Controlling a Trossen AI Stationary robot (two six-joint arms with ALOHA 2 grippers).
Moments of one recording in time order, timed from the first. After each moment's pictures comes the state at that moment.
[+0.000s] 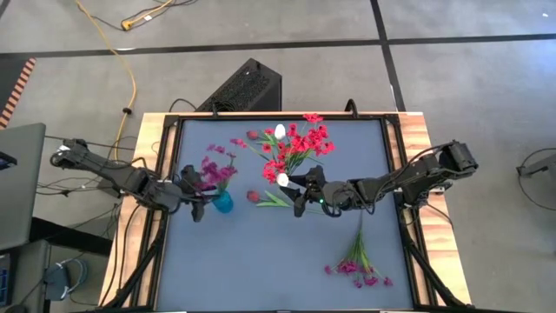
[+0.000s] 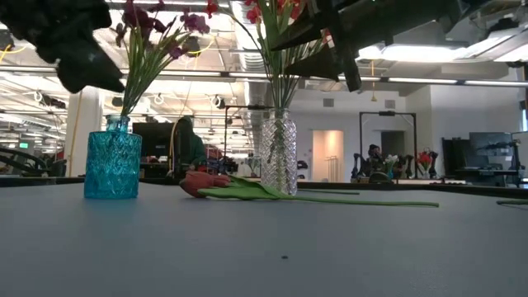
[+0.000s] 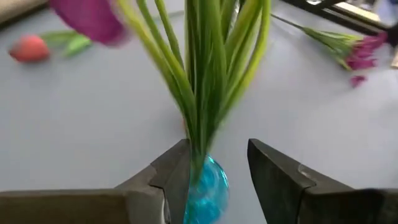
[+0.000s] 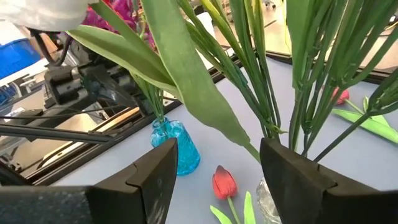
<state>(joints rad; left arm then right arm) -0.39 0.62 0.49 -0.50 -0.51 -0.64 0.22 1.52 0.80 0.47 0.60 0.55</state>
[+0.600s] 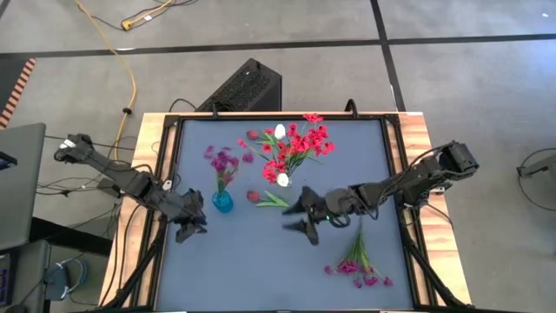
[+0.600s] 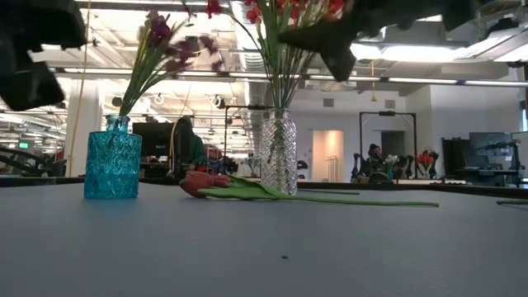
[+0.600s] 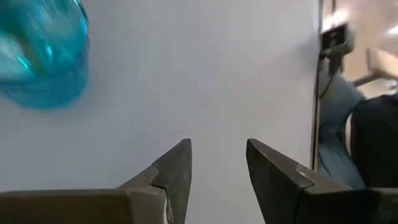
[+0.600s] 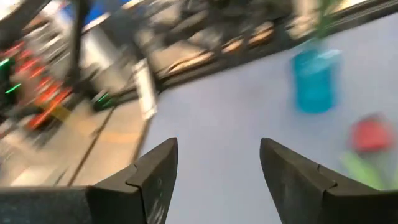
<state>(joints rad) -0.49 0.70 0.49 -0.56 0.00 -0.89 0.29 1.52 0.80 0.46 0.09 0.46</state>
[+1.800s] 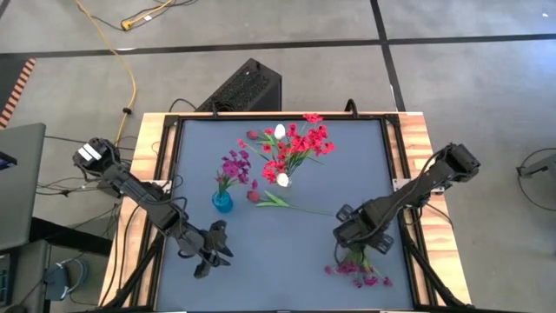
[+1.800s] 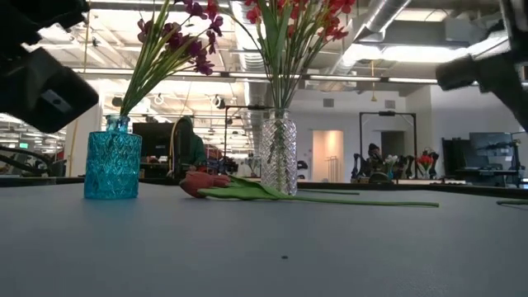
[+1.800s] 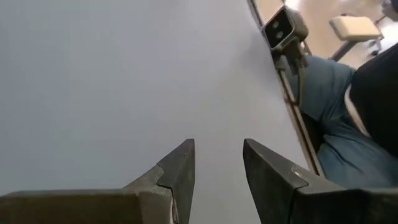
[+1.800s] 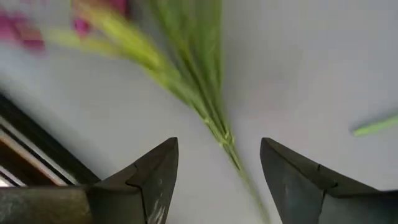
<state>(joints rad) -0.67 1.33 0.49 0.24 -0.14 -0.62 0.52 1.53 1.05 -1.15 -0.09 -0.35</state>
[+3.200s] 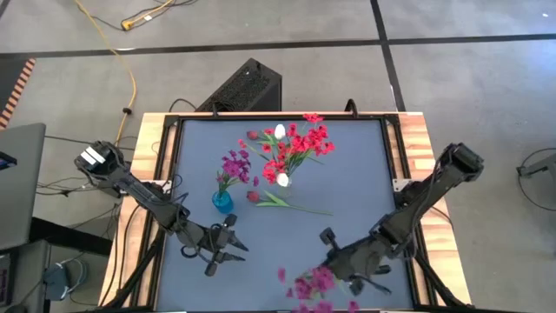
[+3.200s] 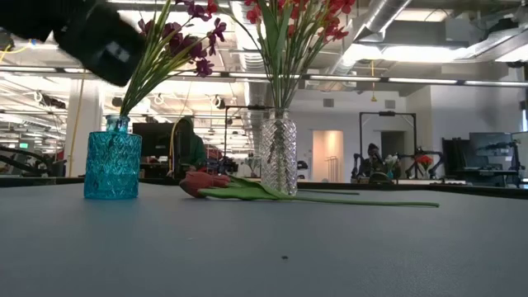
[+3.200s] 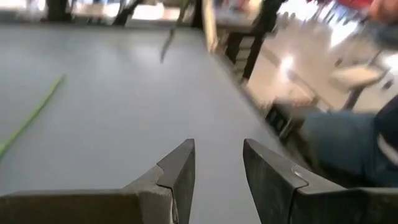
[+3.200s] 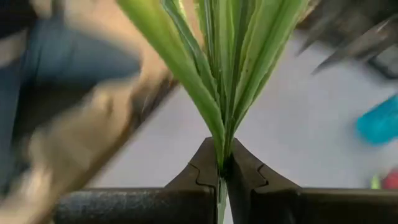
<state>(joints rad) -0.63 1.40 0.49 0.62 -0.27 -0.26 0.70 1.48 1.03 -0.14 0.27 -0.02</state>
